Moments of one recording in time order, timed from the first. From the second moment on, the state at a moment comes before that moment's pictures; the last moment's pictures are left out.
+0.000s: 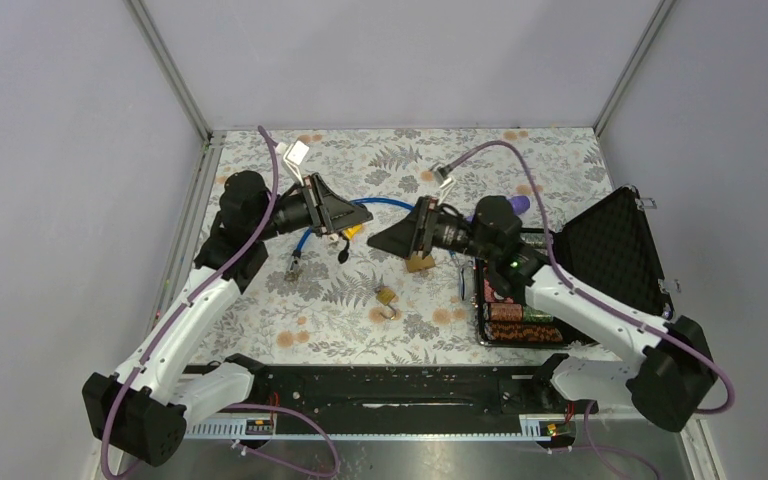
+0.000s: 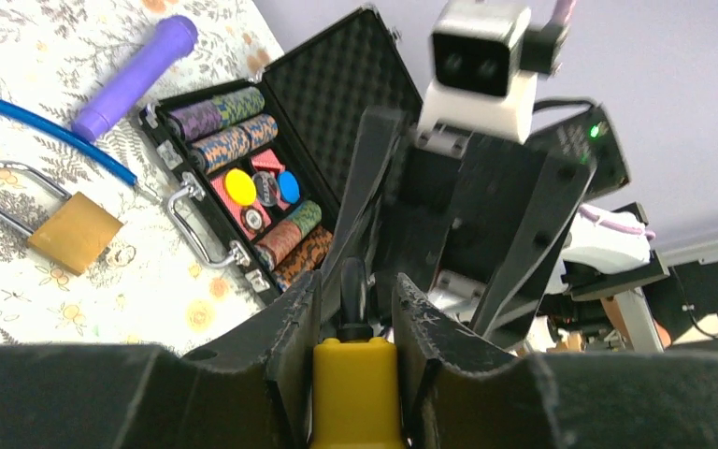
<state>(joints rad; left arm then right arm) -0.37 1.03 0.96 -0.04 0.79 -0.85 0.72 1.17 0.85 0.36 -0.52 0.91</state>
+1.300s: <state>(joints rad) -0.36 1.02 0.99 -0.16 0.62 -0.78 0.85 1.38 1.08 0.11 -0.40 0.79</state>
